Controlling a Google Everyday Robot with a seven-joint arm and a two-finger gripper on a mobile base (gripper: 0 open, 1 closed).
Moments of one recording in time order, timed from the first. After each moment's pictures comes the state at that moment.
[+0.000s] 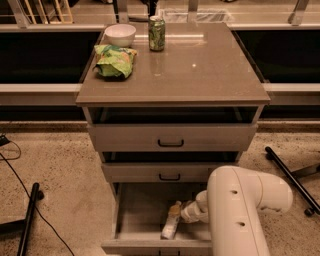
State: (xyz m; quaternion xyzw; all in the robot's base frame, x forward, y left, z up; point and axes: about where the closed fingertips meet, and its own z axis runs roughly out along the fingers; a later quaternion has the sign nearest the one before) arm 0.569 -0.100 0.138 0.16 0.95 0.26 0.07
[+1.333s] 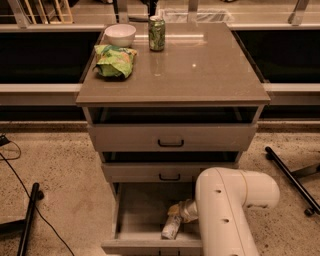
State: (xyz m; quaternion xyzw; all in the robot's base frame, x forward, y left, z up) arm 0.571 -0.094 0.121 0.15 0.95 0.26 0.03
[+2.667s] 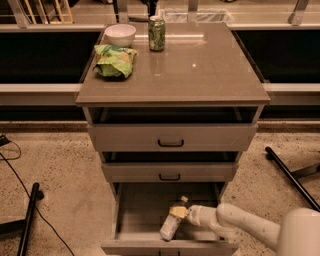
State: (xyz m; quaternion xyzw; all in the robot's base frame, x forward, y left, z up) arm 0.556 -0.091 0.226 0.03 0.89 0.42 0.21
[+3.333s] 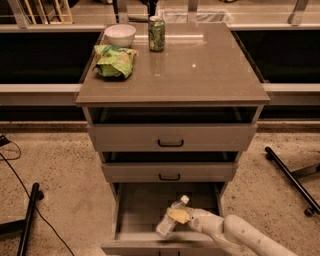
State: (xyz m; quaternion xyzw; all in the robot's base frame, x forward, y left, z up) arm 0.523 -0.077 0.324 -0.06 0.83 0.44 0.35
